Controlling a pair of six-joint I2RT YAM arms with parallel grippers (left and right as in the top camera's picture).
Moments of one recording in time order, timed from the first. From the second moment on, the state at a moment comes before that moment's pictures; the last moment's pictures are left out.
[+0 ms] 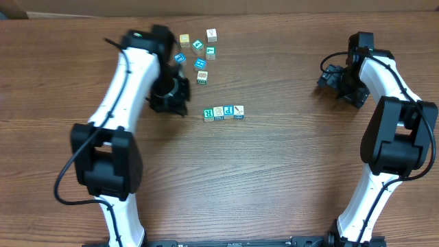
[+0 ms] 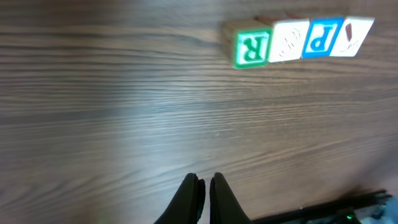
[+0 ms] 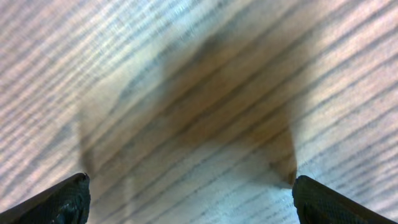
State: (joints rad) left arm -0.22 2.07 1.84 -1.44 0.29 -0.27; right arm -0.16 2.21 1.68 -0.85 0.04 0.46
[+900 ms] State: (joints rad) left arm -0.50 1.97 1.49 -1.01 -0.01 -0.57; right arm -0.16 2.21 1.68 -0.84 0.04 0.46
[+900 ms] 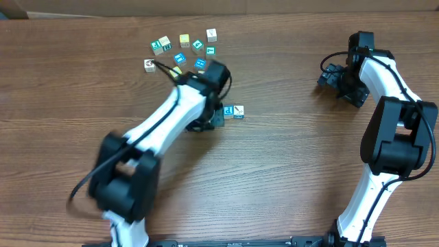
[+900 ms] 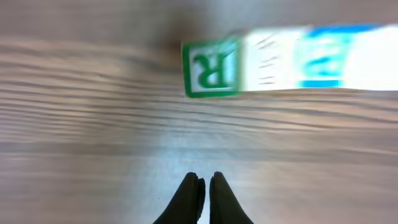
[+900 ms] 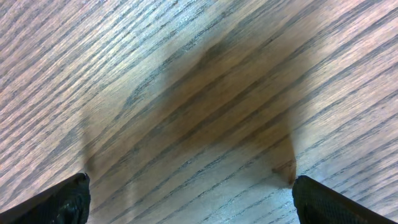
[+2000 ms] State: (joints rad) left arm -0.49 1.86 1.11 -0.48 0.01 -0.57; right arm -0.16 2.21 1.68 -0.84 0.04 0.46
